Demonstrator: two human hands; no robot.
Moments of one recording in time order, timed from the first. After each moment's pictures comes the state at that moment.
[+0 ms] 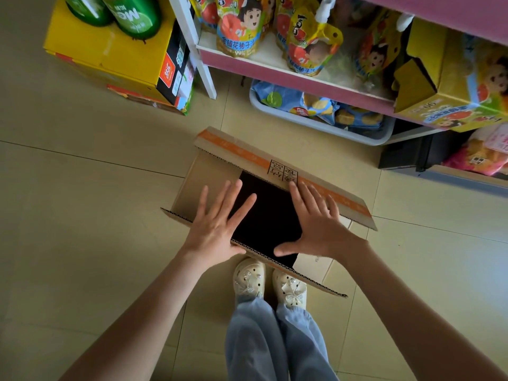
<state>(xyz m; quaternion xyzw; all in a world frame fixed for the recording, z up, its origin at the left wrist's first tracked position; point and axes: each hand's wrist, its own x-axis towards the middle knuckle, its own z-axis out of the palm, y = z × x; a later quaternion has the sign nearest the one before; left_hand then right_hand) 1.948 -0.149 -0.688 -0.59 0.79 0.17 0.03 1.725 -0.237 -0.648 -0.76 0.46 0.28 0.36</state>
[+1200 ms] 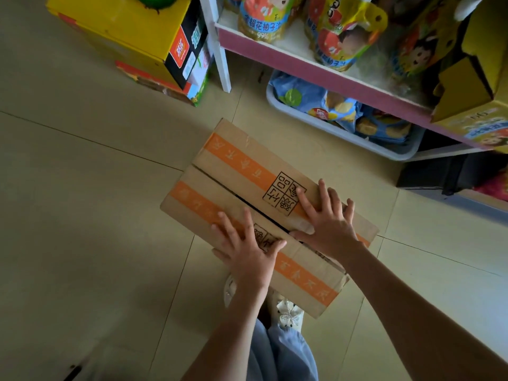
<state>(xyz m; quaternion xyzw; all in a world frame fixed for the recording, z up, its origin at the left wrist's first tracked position) 1.828 -0.120 -0.754 -0.88 0.30 0.37 -0.06 1.694 -0.242 -0.760 -0.84 0.45 0.26 0.16</state>
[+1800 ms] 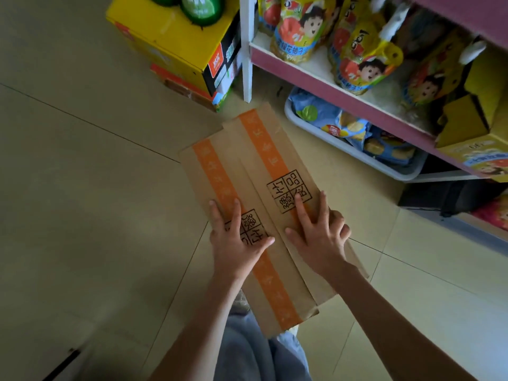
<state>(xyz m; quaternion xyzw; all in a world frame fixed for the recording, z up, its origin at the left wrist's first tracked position) 1.886 -0.110 -0.724 -0.86 0.33 0.32 -0.20 1.739 -0.211 -0.705 -0.82 0.51 0.21 0.17</state>
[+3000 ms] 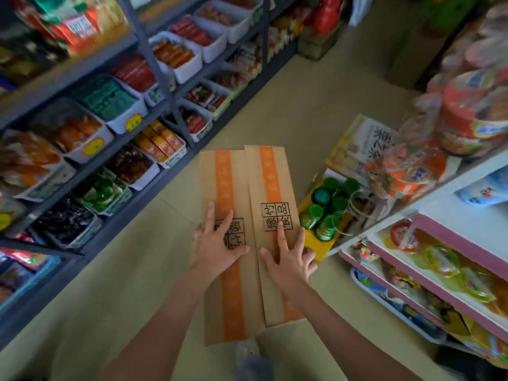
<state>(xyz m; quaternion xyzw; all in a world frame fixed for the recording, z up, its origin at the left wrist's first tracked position) 2.342 -0.133 -0.237 -0.90 0.35 0.24 -0.12 2.191 -0.221 -0.248 -0.80 0.52 0.11 0.28</state>
